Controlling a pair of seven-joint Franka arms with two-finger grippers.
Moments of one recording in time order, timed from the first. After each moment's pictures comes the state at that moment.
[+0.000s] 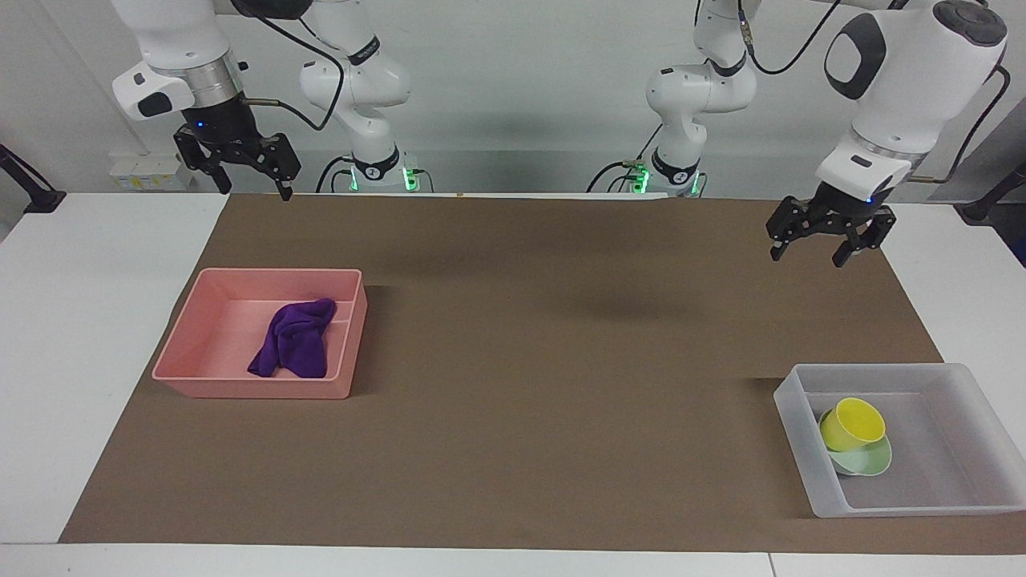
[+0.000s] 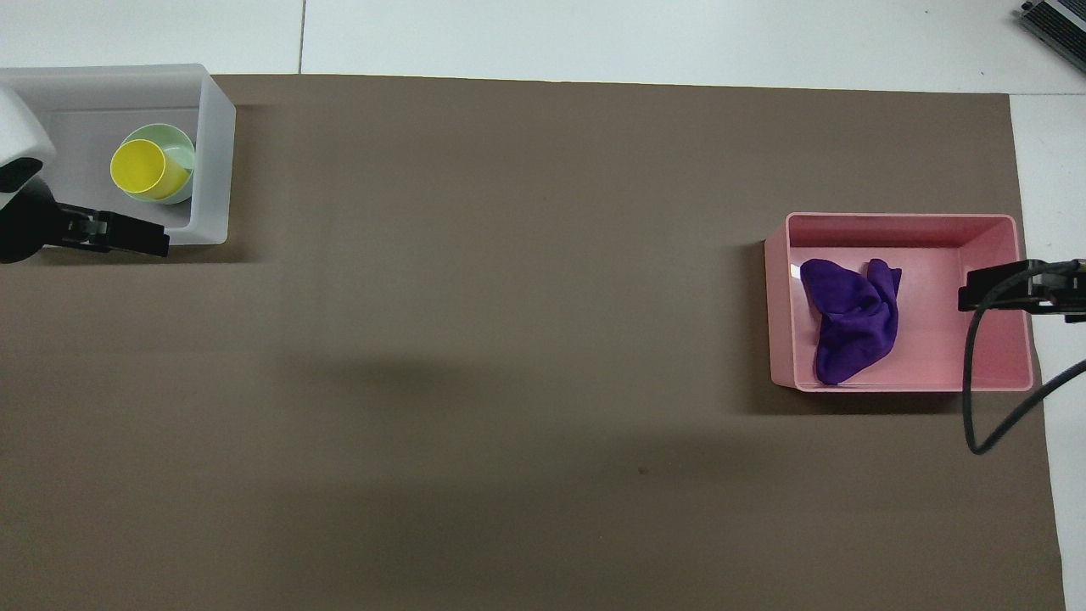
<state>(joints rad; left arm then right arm) -0.01 -0.01 -0.06 -1.66 -0.02 1.74 0.11 0.03 -0.11 -0.05 -1.64 -0.04 1.57 0.11</state>
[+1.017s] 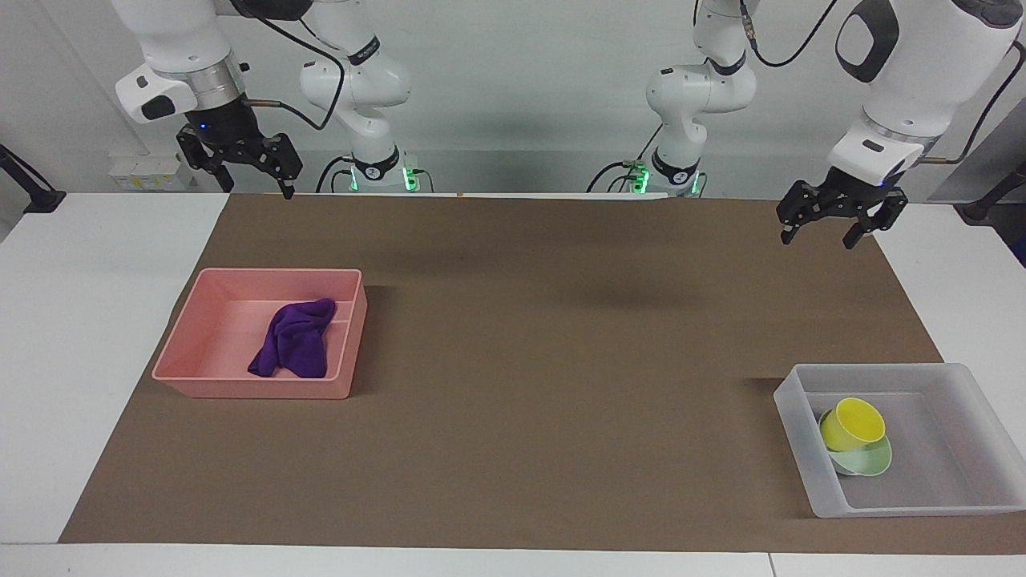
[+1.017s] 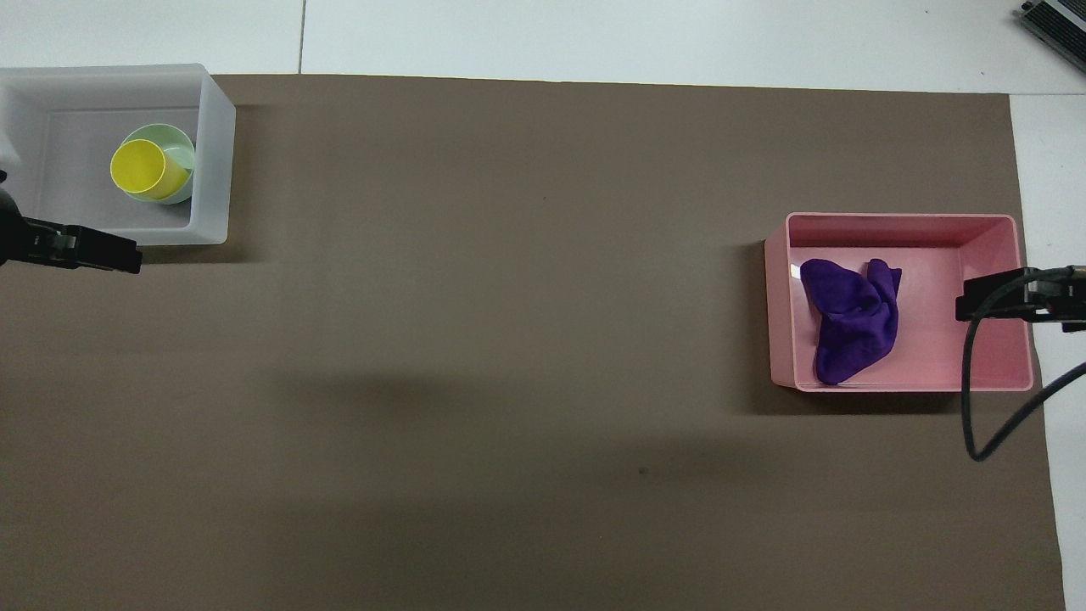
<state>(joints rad) 0.00 -0.02 -0.05 -1.64 0.00 1.69 0.11 0.03 -0.11 -0.05 -1.65 -0.04 1.54 0.11</state>
